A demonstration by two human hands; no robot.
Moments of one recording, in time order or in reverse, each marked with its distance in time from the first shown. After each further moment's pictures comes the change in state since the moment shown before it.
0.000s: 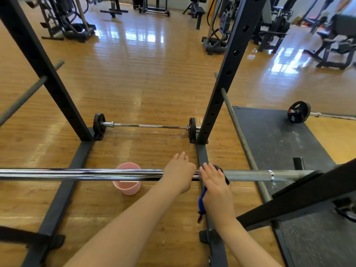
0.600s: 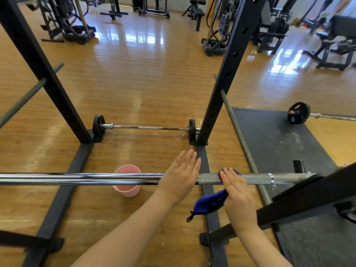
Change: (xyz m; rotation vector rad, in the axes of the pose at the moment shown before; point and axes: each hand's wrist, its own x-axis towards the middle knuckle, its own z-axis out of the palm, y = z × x) left_hand -0.011 -0.009 0.025 0.186 0.380 0.192; right_hand -0.007 0.050 -0.016 -0.014 0.032 -0.002
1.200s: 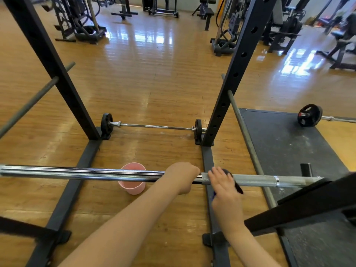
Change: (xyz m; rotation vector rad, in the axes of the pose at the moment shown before) left_hand 0.021 -0.008 -0.020 -0.317 -0.466 -0.144; right_hand 0.004 -0.031 0.013 0.021 -0.017 -0.003
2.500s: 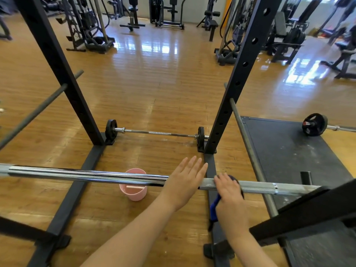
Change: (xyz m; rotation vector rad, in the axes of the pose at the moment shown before) left_hand -0.011 0.011 0.027 0.229 0.424 0.037; right_hand 0.002 0.008 -0.013 -0.038 -0.025 0.064
